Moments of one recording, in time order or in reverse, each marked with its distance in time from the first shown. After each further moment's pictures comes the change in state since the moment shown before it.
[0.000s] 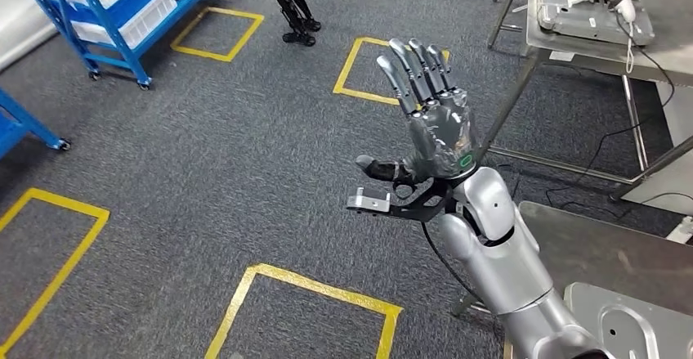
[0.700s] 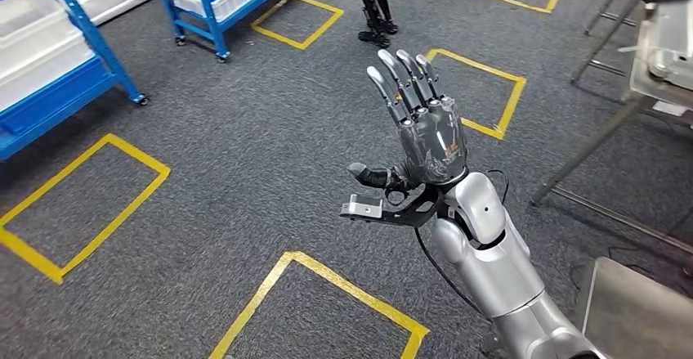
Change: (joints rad) left arm 0.004 0.010 0.001 0.003 -0.005 -0.002 0.014; right arm 0.017 0.006 -0.001 0.023 -0.012 0.000 -0.004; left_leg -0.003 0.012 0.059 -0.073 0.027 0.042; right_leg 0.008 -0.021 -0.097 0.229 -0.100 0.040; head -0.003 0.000
